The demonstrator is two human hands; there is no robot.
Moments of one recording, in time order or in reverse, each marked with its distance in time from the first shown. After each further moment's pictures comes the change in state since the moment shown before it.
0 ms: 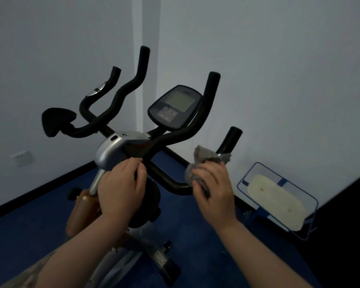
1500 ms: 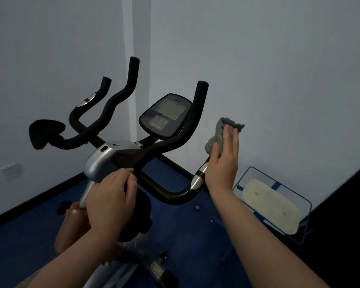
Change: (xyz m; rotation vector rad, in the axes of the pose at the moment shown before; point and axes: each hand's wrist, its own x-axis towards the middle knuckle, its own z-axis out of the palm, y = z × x) left_hand 0.000 -0.002 0.004 -0.007 0.023 0.017; right_hand 0.080 0.018 -0.002 0.105 0.231 0.517
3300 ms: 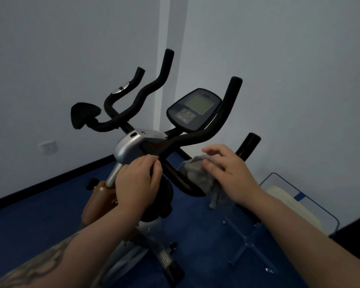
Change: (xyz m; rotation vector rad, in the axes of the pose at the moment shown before) left_hand 0.002 0.009 -0.011 -0.056 -0.077 -0.081; right_hand -0.012 -0.030 -0.033 0.081 -0.817 -0.292
